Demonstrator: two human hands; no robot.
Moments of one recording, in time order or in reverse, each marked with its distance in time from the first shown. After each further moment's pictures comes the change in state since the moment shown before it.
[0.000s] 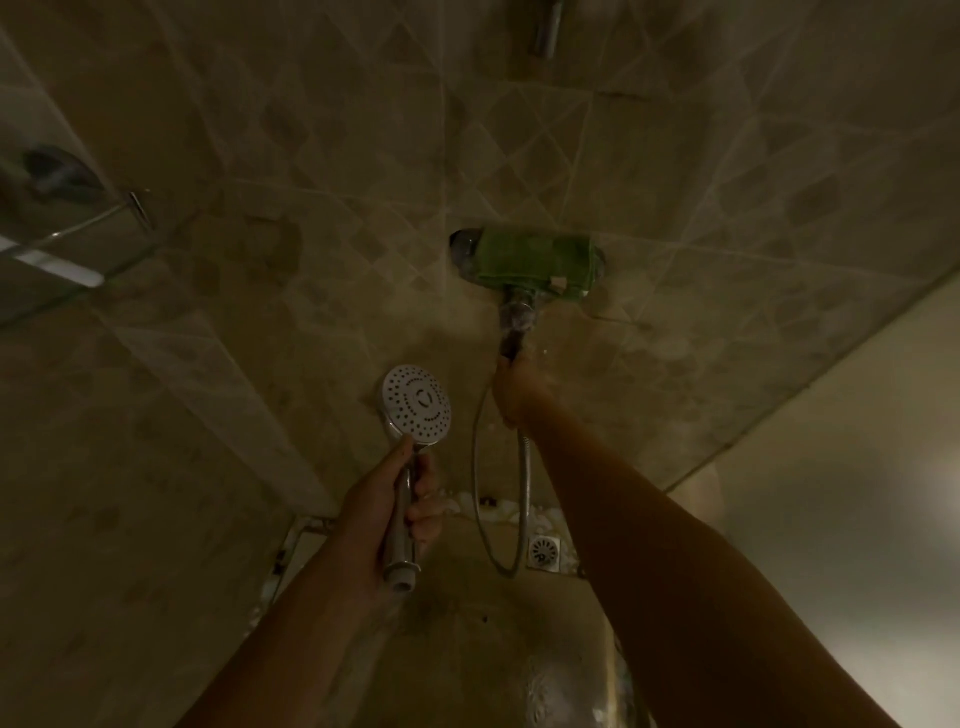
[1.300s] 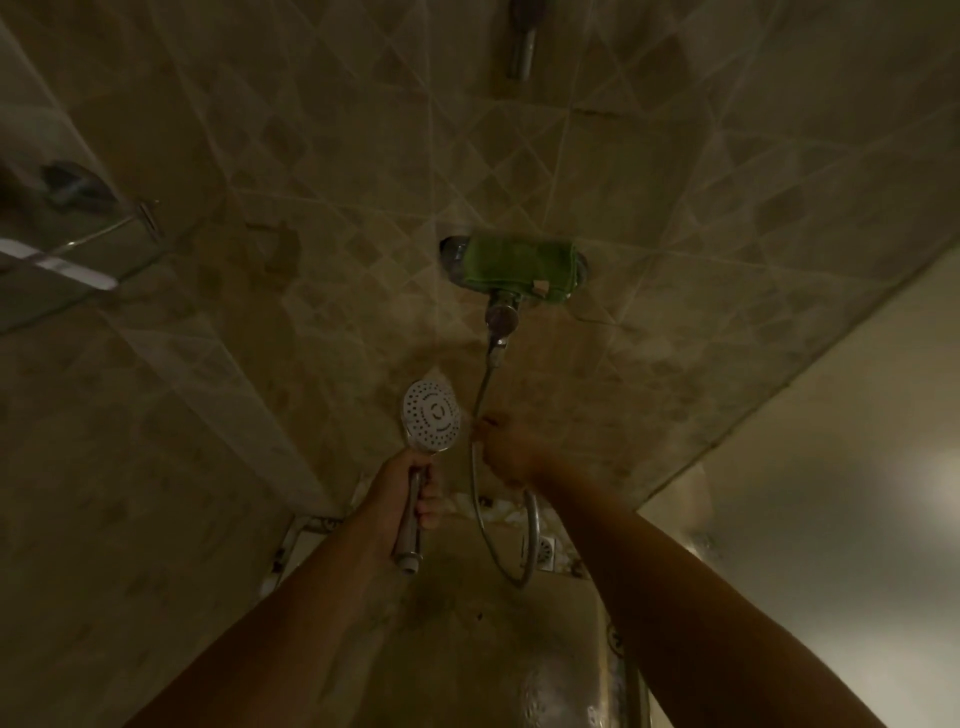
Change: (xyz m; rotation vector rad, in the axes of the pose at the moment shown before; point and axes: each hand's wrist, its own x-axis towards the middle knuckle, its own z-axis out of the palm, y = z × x) left_hand 0.051 -0.018 -0.018 0.214 0.136 -0.095; right_hand -0.078 0.028 -0.021 -0.096 -0.395 -0.008
